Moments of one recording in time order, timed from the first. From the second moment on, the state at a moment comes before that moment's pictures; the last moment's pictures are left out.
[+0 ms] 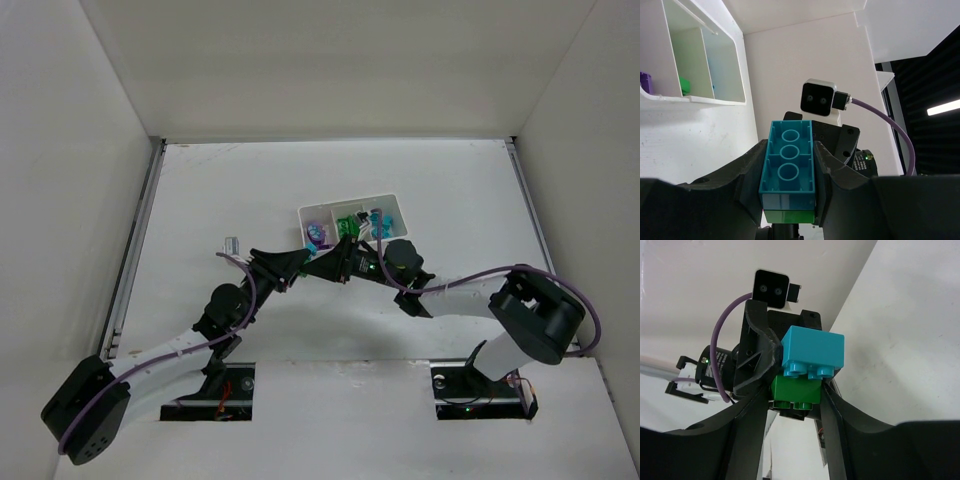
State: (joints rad) left arm -0.74 0.84 0.09 0.87 -0.15 -1.39; right arm 0.85 1.52 0.58 1.02 -0.39 1.15
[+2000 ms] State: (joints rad) left arm -0.66 0.91 0.10 0.85 -0.11 -1.22; right arm 0.64 1.41 0.80 0.24 0.22 0.61
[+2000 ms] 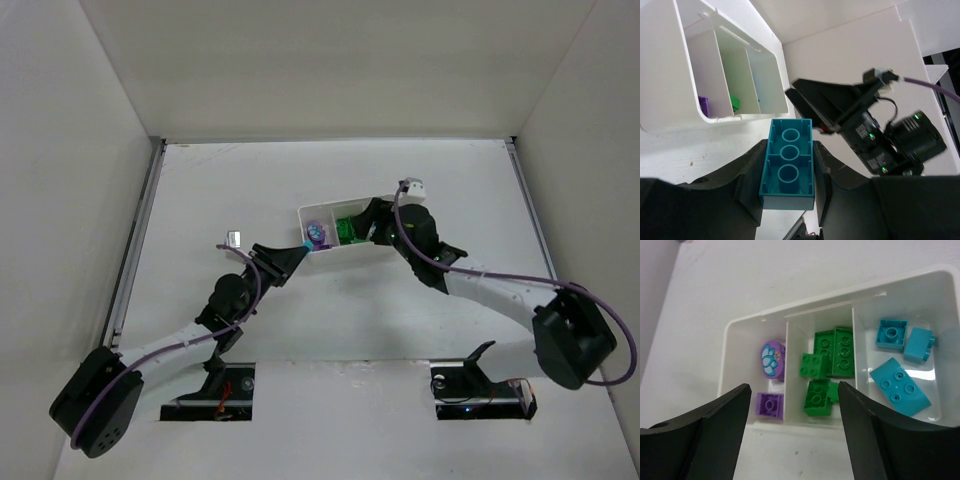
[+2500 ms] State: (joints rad) left arm -0.70 1.17 0.51 0.57 -0.24 -0.92; right arm 0.66 1.11 0.50 0.39 0.32 0.64
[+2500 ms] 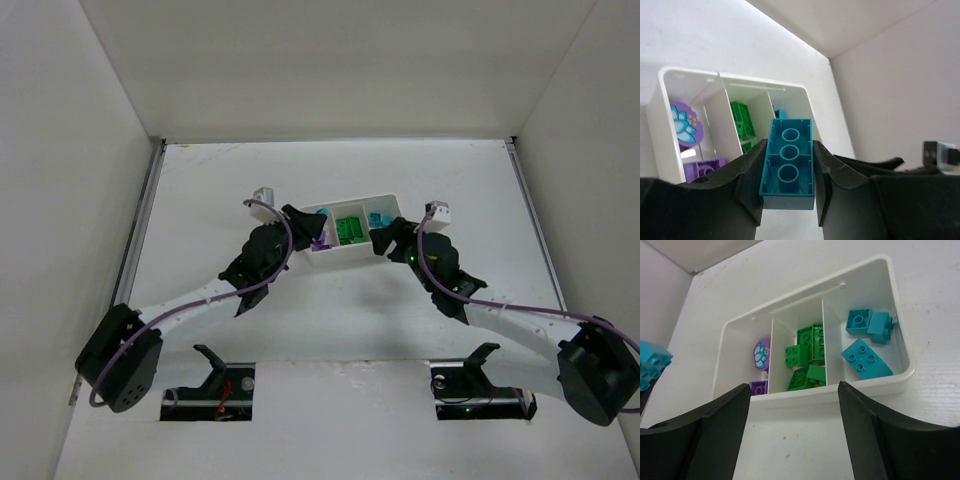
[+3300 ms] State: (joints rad) left arm -0.72 1.52 0.83 0.31 -0.41 -0.68; right arm 0.66 1.13 0.49 0.48 0.32 0.67
